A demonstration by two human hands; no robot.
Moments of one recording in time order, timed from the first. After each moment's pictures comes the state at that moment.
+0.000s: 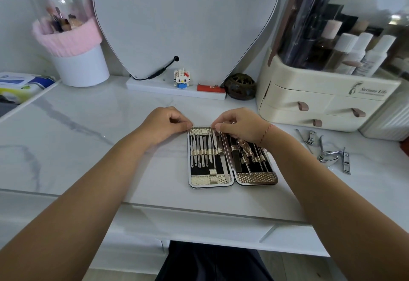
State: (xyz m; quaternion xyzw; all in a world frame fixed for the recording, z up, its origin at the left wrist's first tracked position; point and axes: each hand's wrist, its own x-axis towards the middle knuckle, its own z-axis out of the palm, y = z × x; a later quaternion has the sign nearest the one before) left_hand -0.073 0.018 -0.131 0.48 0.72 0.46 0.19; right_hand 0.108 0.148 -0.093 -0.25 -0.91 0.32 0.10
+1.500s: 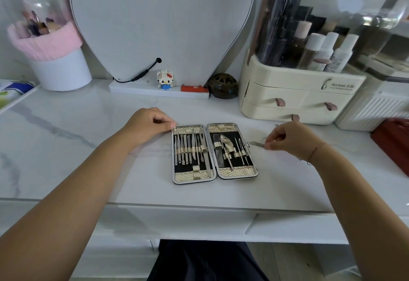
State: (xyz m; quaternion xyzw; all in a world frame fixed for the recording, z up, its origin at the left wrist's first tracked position) left_hand -0.067 0.014 -0.126 0.47 0.72 0.46 0.20; right_hand 0.239 0.182 -0.093 -0.41 -0.88 0.22 0.10
